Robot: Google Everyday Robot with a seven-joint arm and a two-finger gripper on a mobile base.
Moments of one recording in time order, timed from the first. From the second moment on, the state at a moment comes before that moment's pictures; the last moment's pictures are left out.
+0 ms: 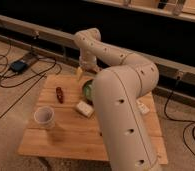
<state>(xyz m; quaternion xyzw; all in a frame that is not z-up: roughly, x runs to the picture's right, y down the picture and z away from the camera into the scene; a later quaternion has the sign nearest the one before) -0.043 -0.069 0.878 -0.30 0.15 0.48 0.81</state>
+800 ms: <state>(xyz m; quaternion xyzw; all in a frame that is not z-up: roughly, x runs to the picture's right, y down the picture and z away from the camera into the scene) -0.049 -0.070 0.872 -0.30 0.14 0.48 0.81</state>
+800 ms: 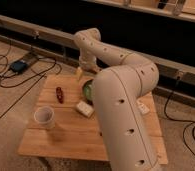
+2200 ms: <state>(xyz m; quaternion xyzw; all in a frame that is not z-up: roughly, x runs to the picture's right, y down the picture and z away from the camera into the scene) -0.199 0.056 0.758 -0.32 0.08 0.34 0.88</state>
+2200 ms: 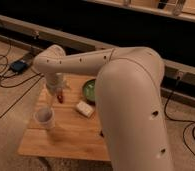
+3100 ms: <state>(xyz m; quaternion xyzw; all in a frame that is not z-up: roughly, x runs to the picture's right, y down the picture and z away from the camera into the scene) -0.225 0.096 0.788 -0.31 0.04 0.30 0.90</state>
